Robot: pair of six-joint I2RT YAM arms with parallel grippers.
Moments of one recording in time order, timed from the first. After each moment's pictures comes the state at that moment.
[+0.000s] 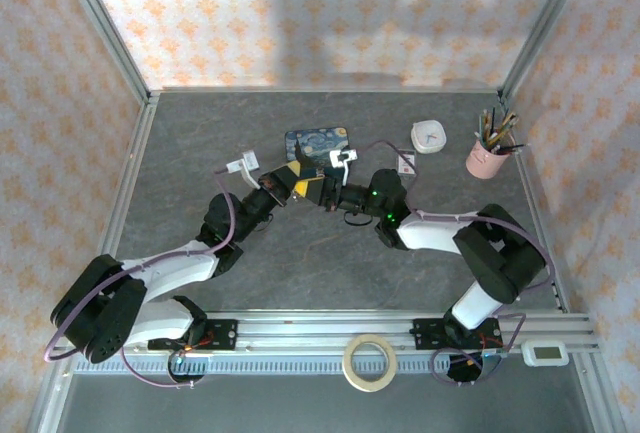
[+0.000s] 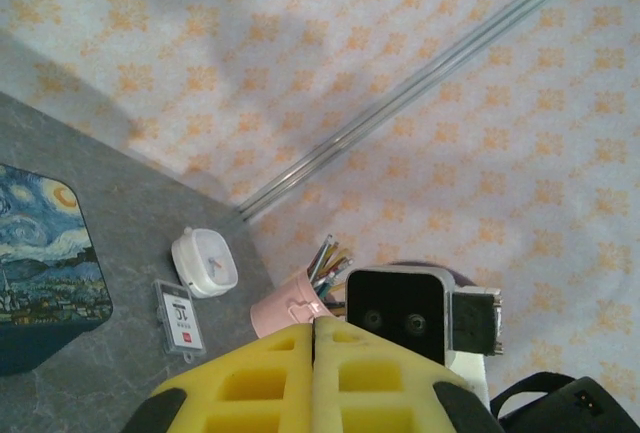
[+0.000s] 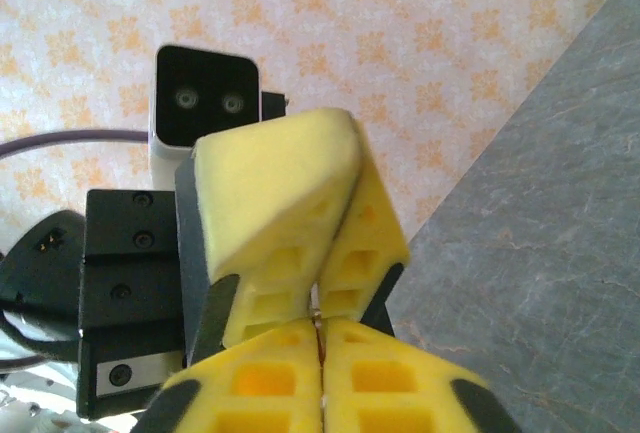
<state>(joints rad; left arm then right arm) -0.57 1.24 0.41 0.99 0.07 -0.96 0.69 1.60 0.68 1.04 -0.67 0.96</state>
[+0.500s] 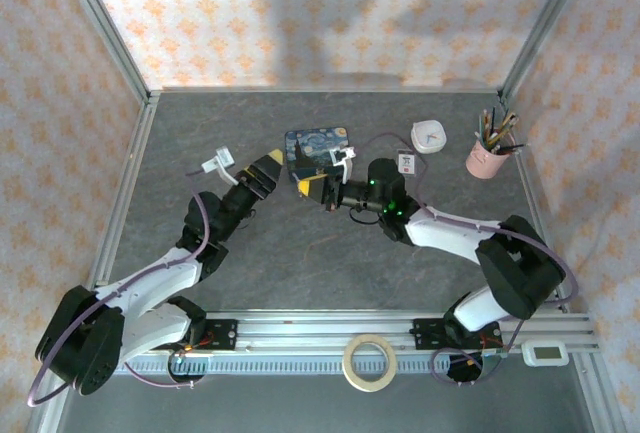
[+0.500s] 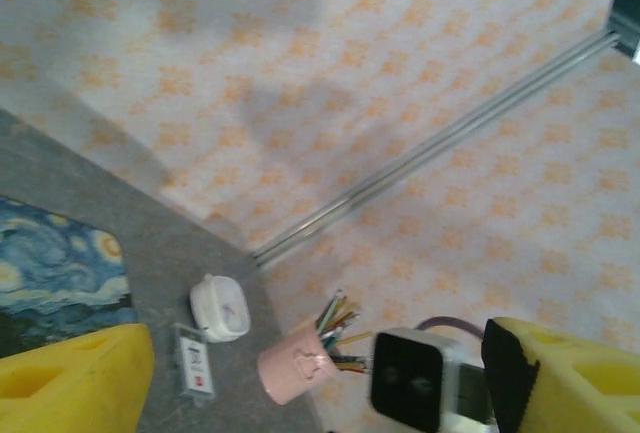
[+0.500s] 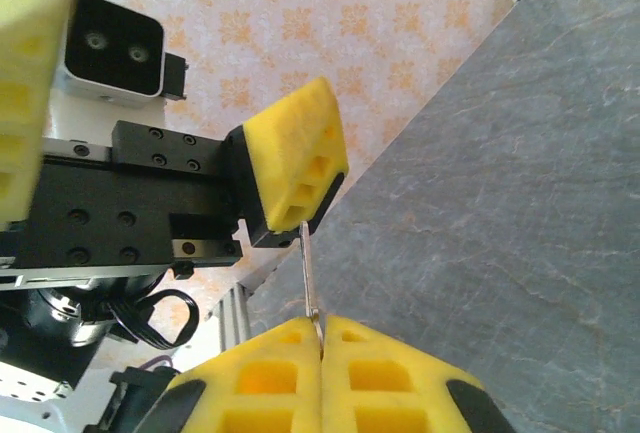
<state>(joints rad) -0.46 1.06 0.41 0.79 0.05 -1.02 0.68 1.49 0.75 0.62 -0.60 0.65</state>
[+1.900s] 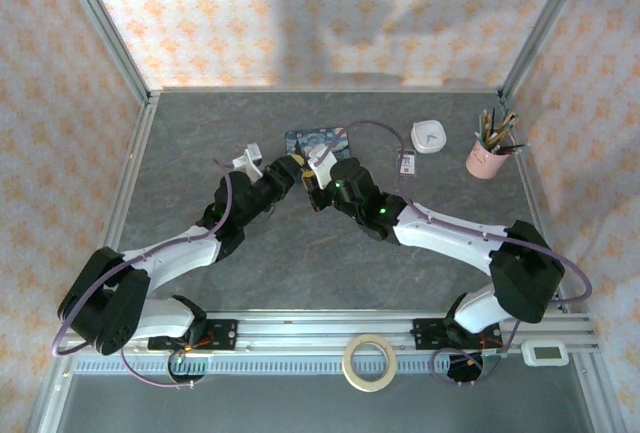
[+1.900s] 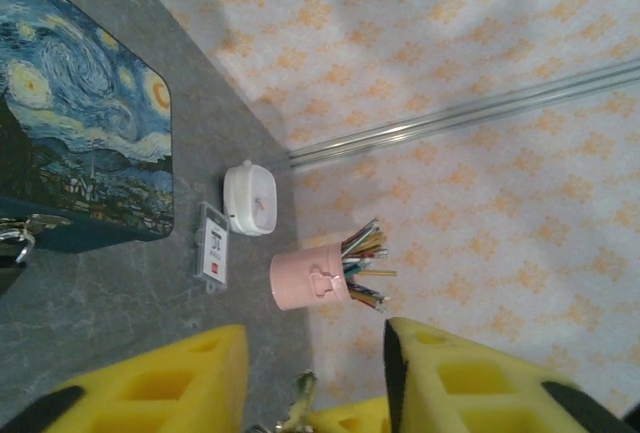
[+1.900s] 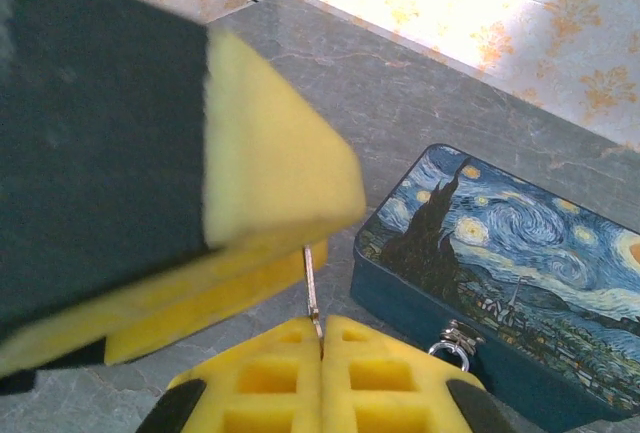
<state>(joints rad) -0.50 1.29 0.55 0.65 0.12 -1.25 0.88 1.47 0.96 0.11 0.13 0.02</state>
